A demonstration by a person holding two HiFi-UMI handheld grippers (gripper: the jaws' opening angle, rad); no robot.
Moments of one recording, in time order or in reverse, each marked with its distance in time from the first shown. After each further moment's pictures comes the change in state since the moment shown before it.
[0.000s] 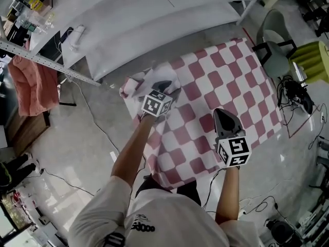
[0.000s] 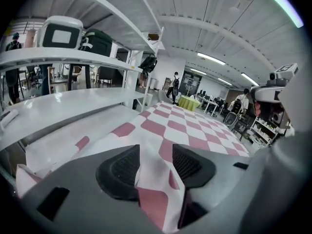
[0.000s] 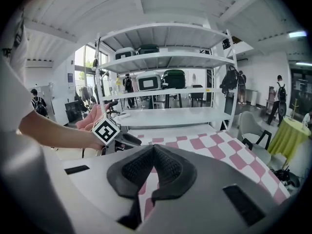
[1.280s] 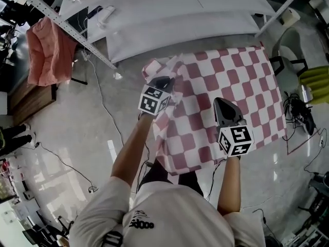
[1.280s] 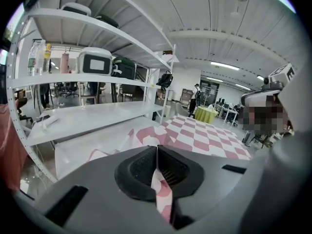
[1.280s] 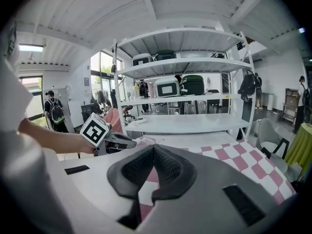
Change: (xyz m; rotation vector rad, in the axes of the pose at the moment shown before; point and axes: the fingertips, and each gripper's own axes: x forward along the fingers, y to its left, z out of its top) left arm -0.149 0.014 -0.018 -0.062 -0.148 0.239; right arm -0.003 0.091 0.030 -0.056 -0.057 0.158
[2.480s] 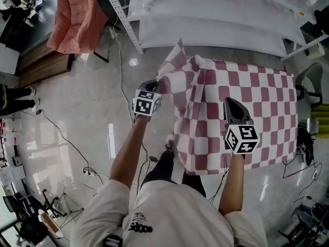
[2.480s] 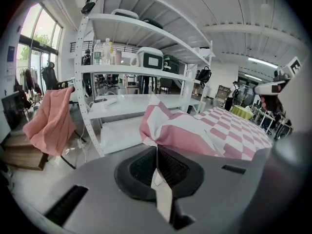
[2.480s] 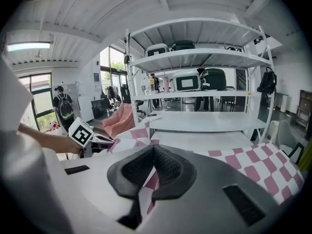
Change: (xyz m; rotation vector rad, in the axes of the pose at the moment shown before) left arm -0.169 0.169 -0.133 -0.195 0.067 0.374; right arm 0.085 0.120 0.003 -0.047 0.054 0.110
